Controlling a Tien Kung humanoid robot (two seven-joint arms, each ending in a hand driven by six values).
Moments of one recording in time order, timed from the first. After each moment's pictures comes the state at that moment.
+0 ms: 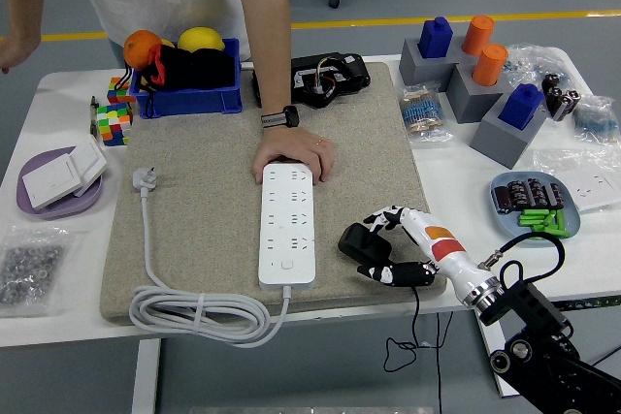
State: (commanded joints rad) left arm -0.07 0.00 -1.76 -0.18 1.76 -0.04 0.23; right arm 0.21 -0.22 0.75 1.22 -1.71 -0.38 0.28
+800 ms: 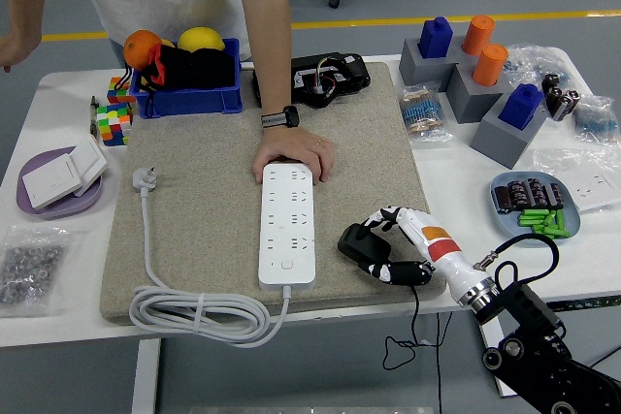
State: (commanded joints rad) left arm -0.07 0.00 -1.76 -0.18 1.76 -0.04 0.23; right arm 0.25 -0.20 0.70 1.14 -1.67 -0.45 0.37
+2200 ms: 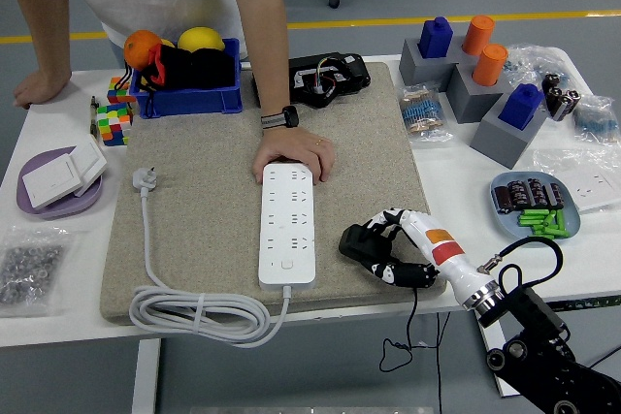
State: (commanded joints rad) left arm -0.08 0.00 -1.75 -0.18 1.75 -0.04 0.23; right arm 0.25 -0.21 0.69 1.12 -1.64 -0.46 0.43
